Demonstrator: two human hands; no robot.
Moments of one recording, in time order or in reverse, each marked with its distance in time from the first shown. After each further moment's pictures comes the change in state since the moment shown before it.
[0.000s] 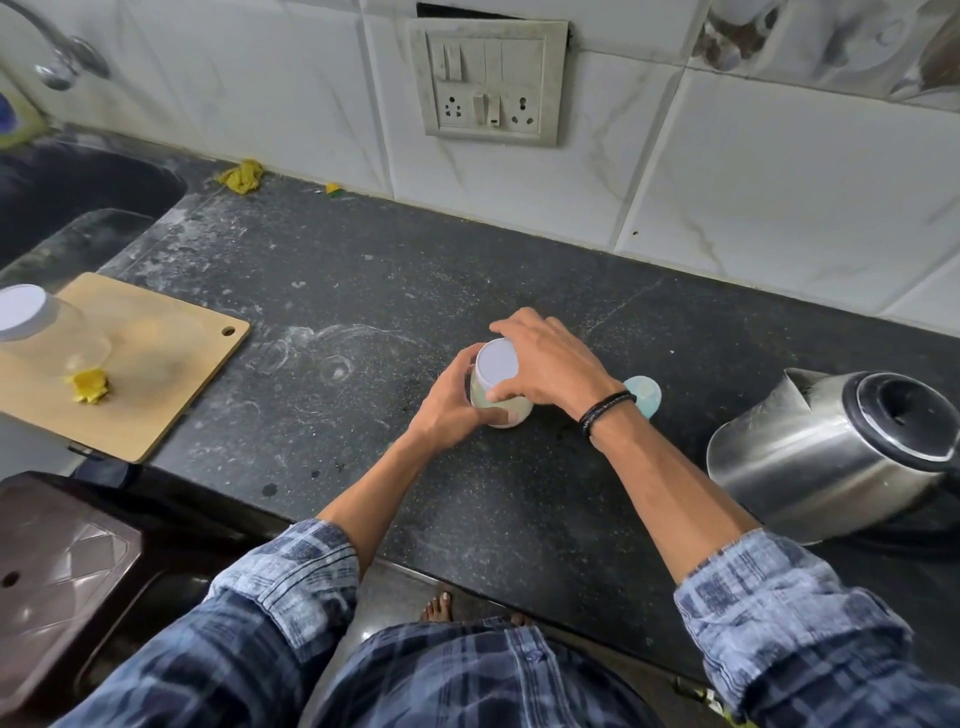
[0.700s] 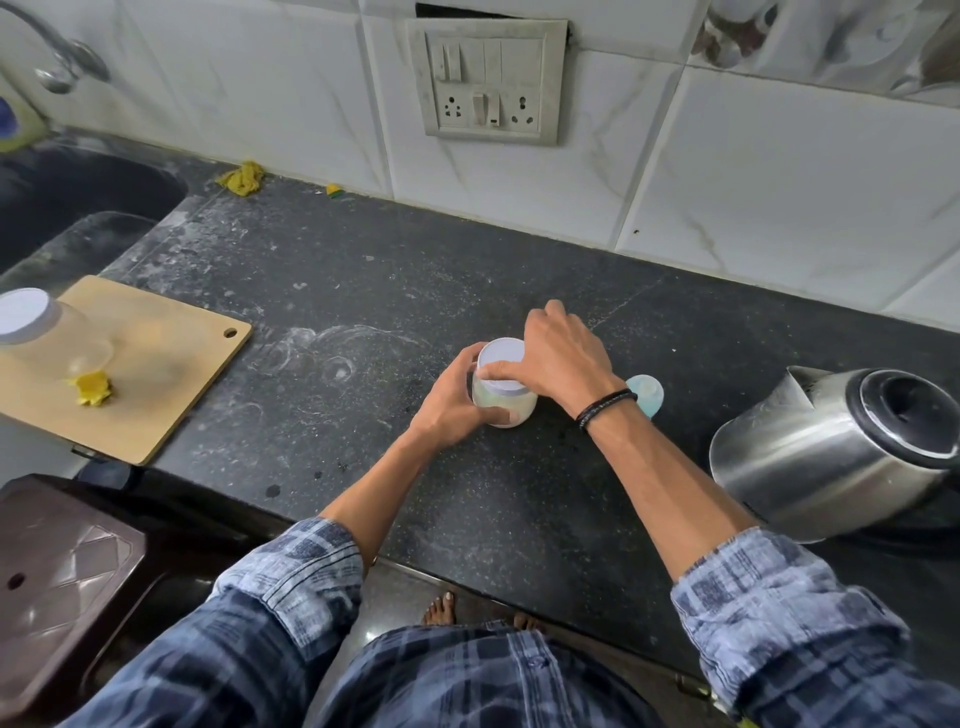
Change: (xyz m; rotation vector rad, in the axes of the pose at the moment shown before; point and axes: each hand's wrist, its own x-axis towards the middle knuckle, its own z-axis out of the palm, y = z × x) left_hand 0.001 0.002 -0.003 0.036 -0.020 0.017; right_hand 0.004 0.001 0.001 -0.021 0.141 0.146
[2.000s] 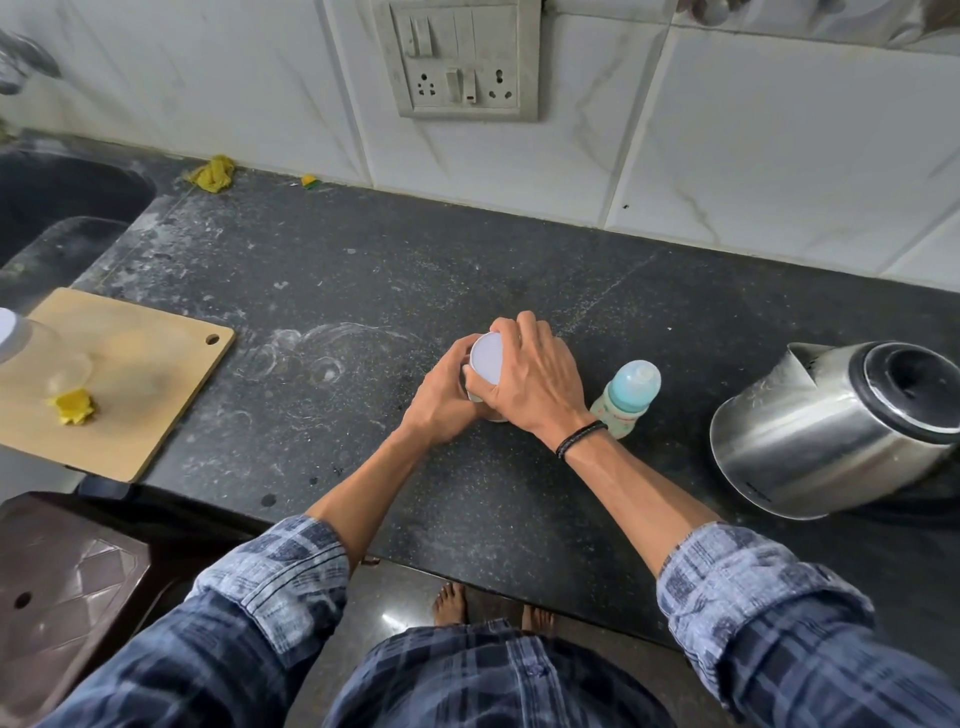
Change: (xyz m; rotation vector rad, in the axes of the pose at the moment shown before) left_hand 0.005 -0.002 -0.001 0.069 0.014 0.043; right_hand 0.007 0.012 0.084 -0.012 0.364 -0.135
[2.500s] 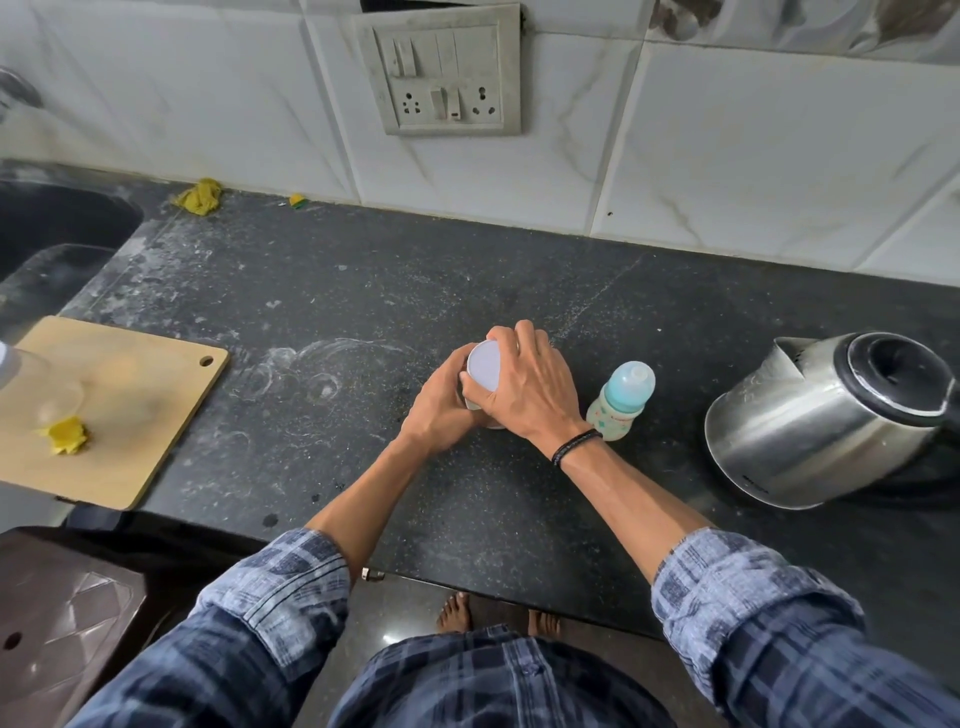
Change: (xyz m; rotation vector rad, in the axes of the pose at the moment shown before) left_hand 0.001 -0.002 -0.005 0.025 -0.042 0.042; right_hand -0.004 -0.005 0.004 0.025 0.040 0.070
